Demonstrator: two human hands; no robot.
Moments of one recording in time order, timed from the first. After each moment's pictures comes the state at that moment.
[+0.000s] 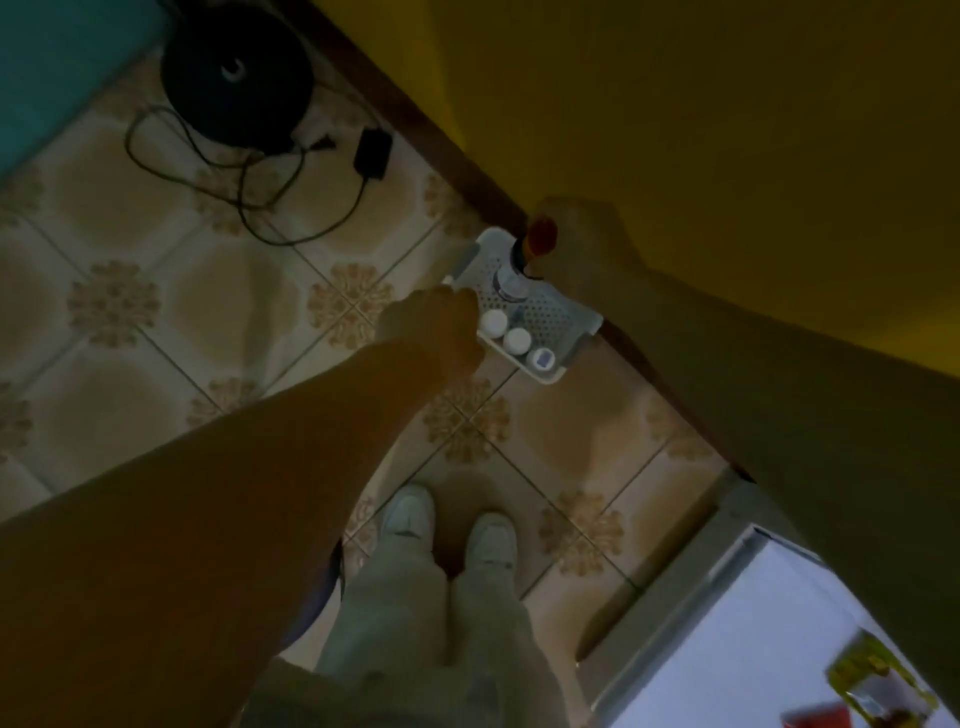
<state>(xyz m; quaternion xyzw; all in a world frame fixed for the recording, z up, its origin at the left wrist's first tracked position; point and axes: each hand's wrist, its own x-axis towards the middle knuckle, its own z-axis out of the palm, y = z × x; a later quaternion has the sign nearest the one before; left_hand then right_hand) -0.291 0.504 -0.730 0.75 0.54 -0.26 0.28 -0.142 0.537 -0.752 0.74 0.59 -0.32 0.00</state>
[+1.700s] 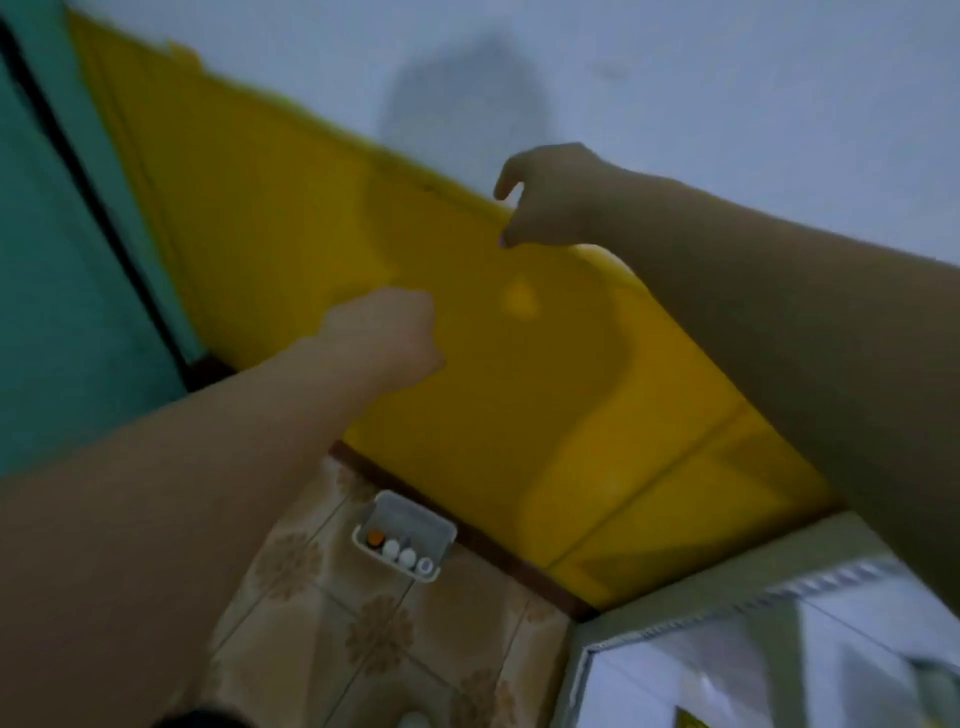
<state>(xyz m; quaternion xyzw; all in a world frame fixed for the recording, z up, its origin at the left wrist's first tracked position) -0.286 0.429 -0.183 0.86 0.50 -0.03 0.12 -0.146 0.428 -0.090 0.74 0.67 0.00 0.06</state>
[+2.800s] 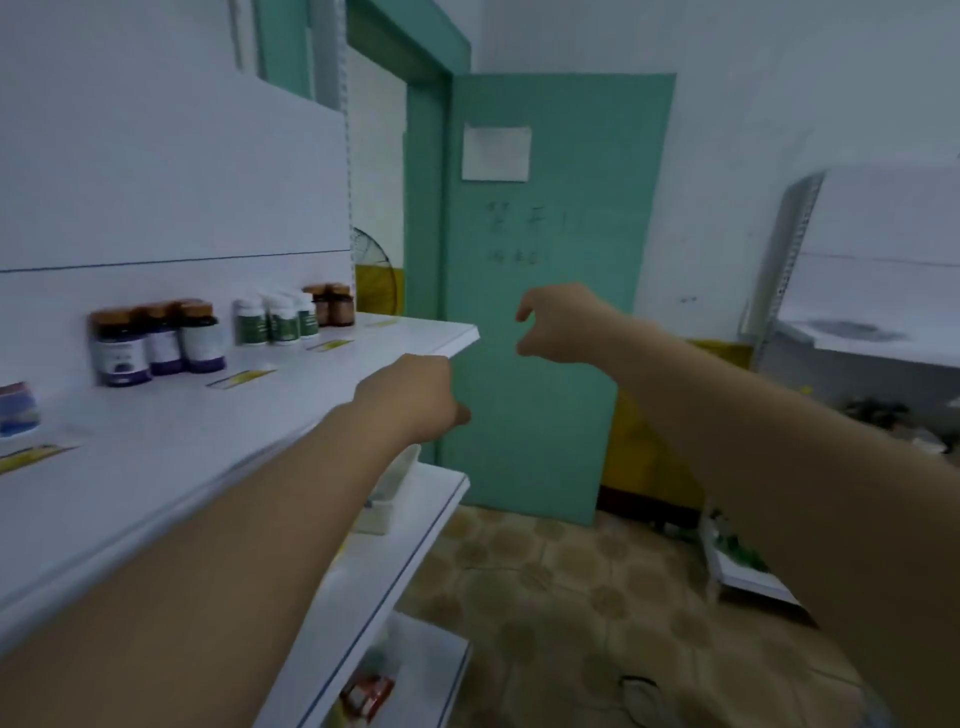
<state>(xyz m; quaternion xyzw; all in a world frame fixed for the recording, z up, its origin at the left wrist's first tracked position) 0.086 -0.564 0.069 0.94 -0.32 0.05 0.14 0.034 -0.712 0.125 0.98 -0.15 0.13 -0.02</state>
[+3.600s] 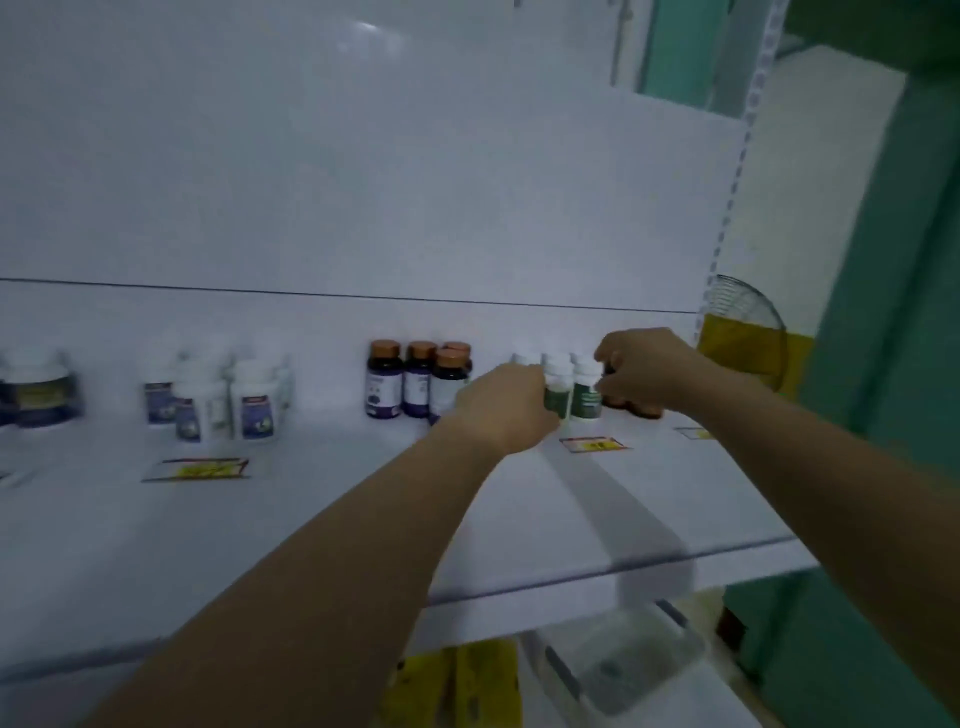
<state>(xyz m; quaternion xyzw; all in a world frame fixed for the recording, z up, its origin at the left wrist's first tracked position) 0.368 -0.580 0.073 0.98 -0.01 0.16 0.14 0.434 -0.719 0.115 0.96 0.22 0.14 -0.05</state>
